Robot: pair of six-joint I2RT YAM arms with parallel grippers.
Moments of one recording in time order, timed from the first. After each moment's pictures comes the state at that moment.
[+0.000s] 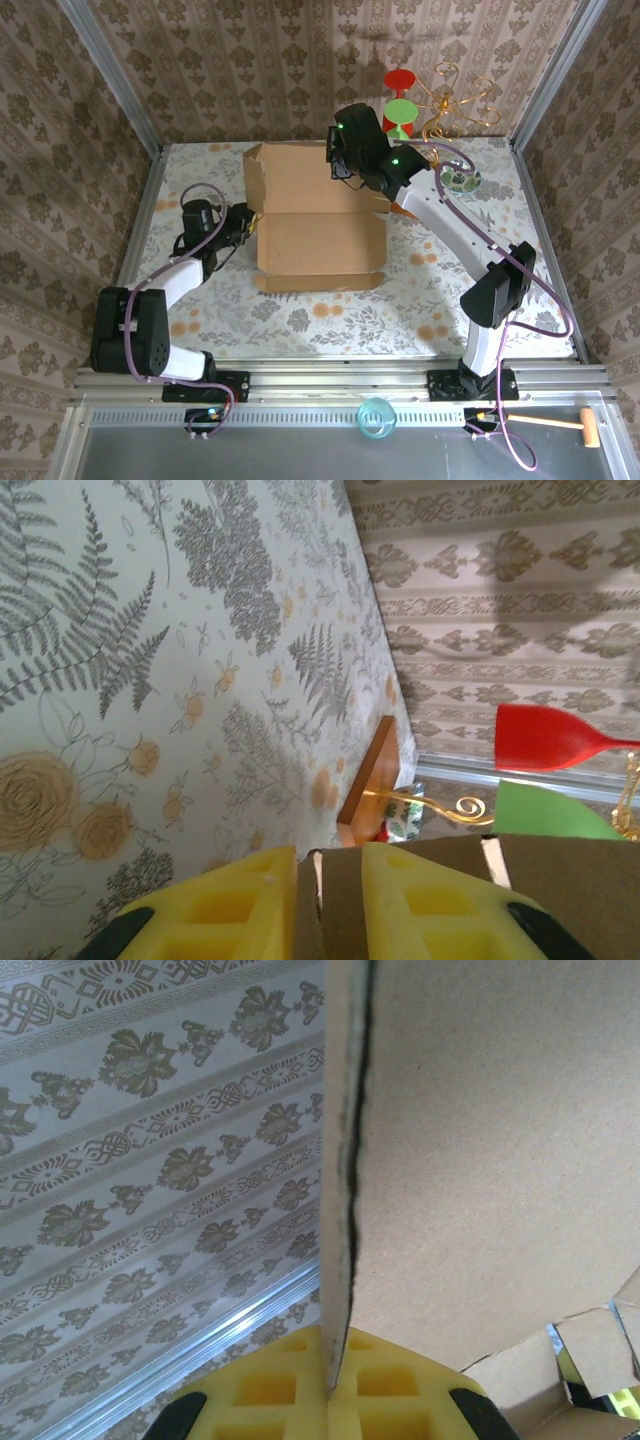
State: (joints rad) left arm -0.14 1.39 0.63 0.32 0.48 -1.24; right arm 0.62 1.83 1.97 -0.65 0.20 1.99
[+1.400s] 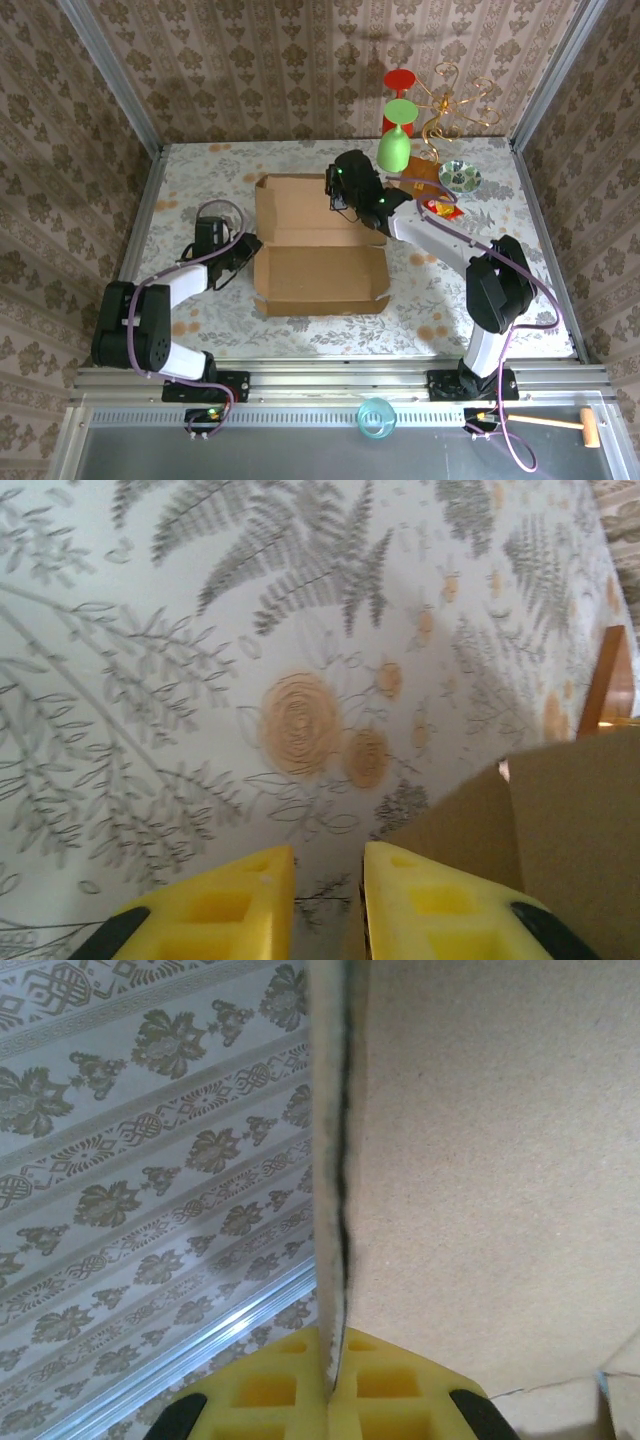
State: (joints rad) left arm -0.16 1.44 0.56 0.12 0.39 -0.83; right arm 0.62 1.78 1.43 -0.13 0.18 2.00
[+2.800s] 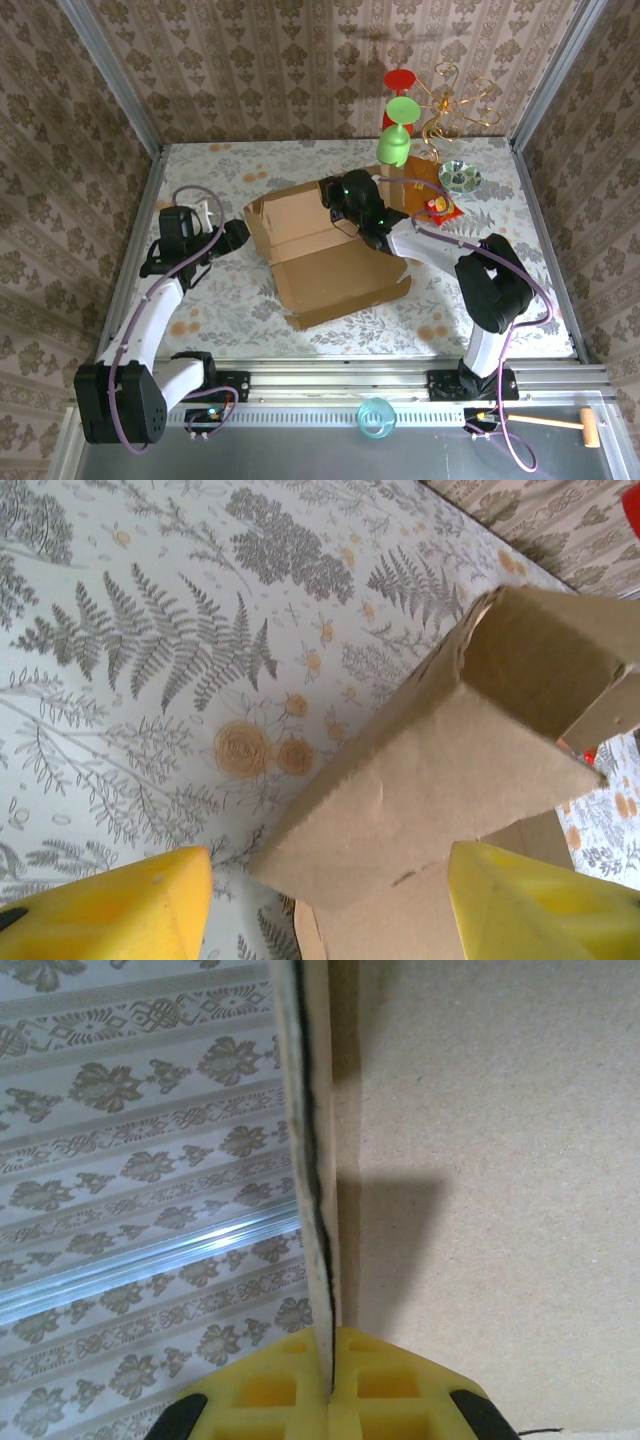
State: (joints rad) left arm -0.07 1.04 0.70 -0.32 0.46 -0.44; right arm 0.63 1.78 1.20 0.29 0.09 1.73
